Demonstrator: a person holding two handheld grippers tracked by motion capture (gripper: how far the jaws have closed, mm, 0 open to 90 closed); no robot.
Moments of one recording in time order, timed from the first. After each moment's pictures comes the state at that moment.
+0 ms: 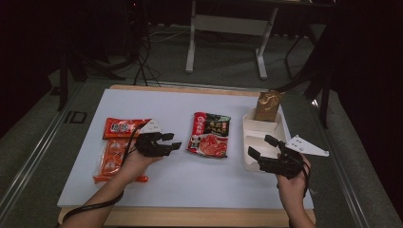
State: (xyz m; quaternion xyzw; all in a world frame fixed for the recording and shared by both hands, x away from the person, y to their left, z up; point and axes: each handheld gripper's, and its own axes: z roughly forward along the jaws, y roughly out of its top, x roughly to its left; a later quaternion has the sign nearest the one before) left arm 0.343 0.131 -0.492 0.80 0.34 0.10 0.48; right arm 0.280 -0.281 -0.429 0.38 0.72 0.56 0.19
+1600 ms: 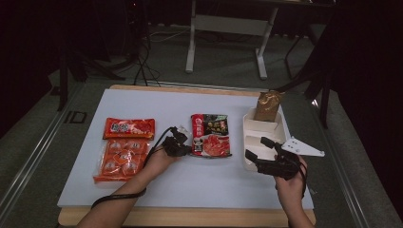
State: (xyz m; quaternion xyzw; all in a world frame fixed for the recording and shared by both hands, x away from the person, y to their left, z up) left arm 0.381 0.061 -0.540 0.87 0.35 0.04 0.35; right arm 0.281 -0.279 -0.437 0.36 0.73 0.56 0.18
